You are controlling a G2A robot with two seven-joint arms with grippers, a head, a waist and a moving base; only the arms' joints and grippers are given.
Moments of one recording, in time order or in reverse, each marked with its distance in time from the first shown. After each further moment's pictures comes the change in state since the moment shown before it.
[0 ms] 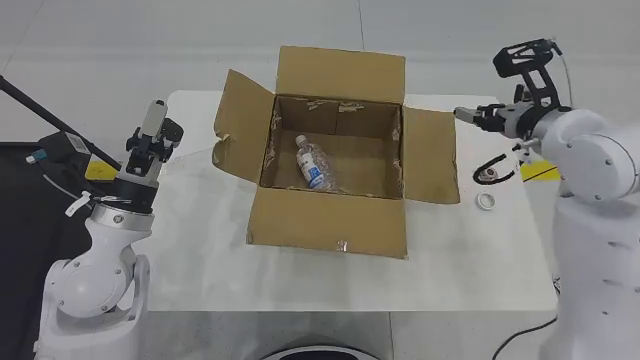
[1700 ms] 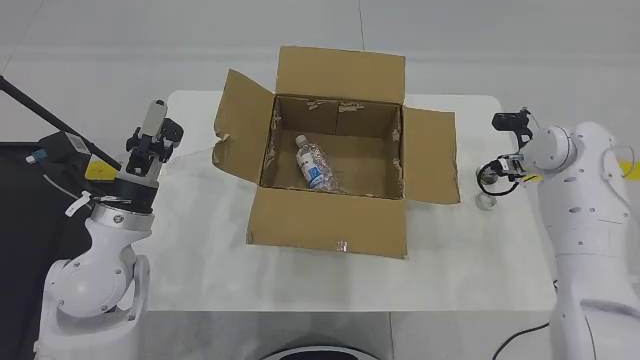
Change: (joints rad) left arm 0.000 0.000 0.000 0.000 0.000 0.000 0.000; right arm 0.234 0.014 -0.132 0.887 -0.115 0.002 -0.016
